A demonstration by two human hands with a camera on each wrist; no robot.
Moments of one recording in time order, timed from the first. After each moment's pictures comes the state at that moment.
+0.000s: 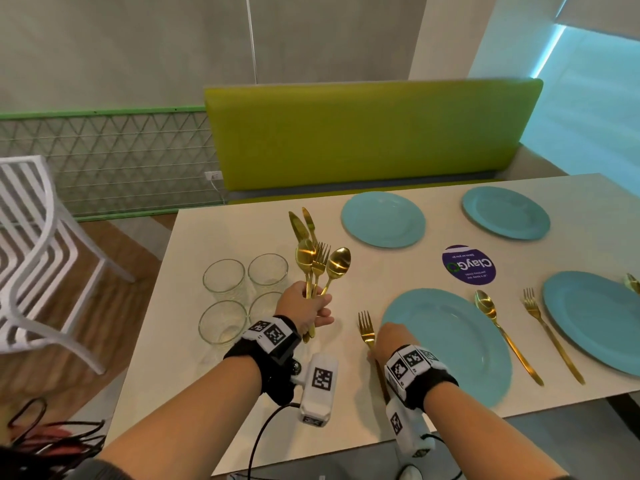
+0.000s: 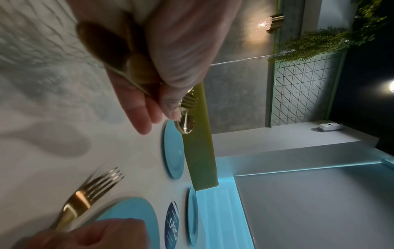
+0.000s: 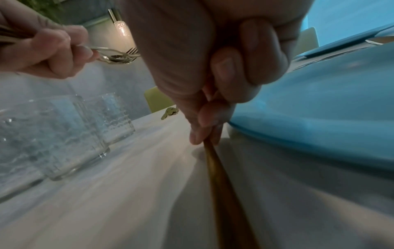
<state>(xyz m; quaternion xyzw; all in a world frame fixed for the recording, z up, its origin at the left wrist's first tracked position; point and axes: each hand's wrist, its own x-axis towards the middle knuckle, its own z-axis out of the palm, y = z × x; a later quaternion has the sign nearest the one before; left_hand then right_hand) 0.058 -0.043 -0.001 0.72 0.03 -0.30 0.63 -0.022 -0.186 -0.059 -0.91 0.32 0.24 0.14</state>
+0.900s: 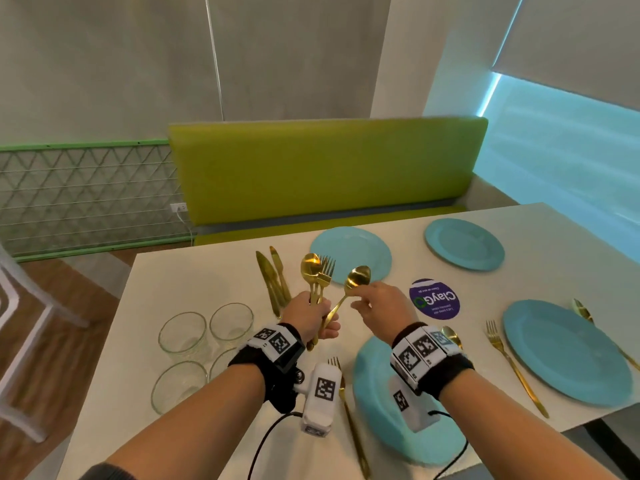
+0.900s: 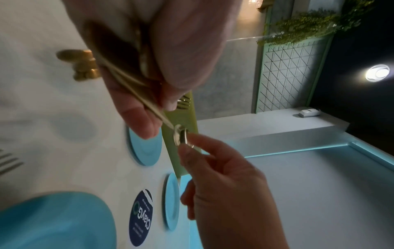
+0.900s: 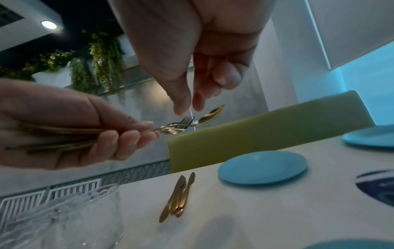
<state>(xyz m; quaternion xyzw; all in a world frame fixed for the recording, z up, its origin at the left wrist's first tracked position) 0.080 -0.112 0.042 0.70 -0.05 -0.35 0.62 0.009 -0.235 0.057 -0.97 0.17 -0.03 0.16</state>
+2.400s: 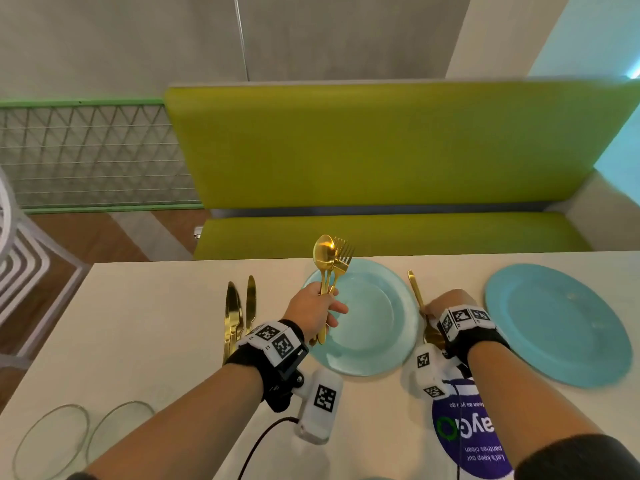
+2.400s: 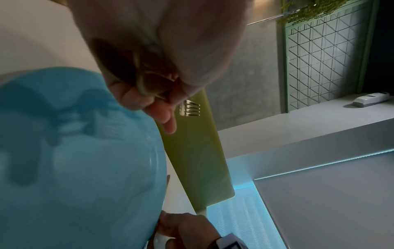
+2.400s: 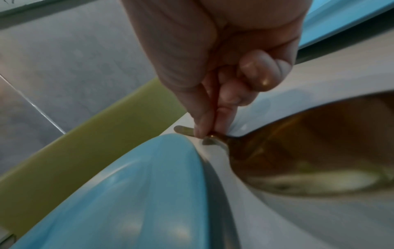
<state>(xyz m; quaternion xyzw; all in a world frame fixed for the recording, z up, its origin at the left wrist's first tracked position) 0.254 -0.289 -0.005 0.77 0.03 -0.30 0.56 0.214 -0.518 -0.044 -0.84 0.41 0.22 0.28</state>
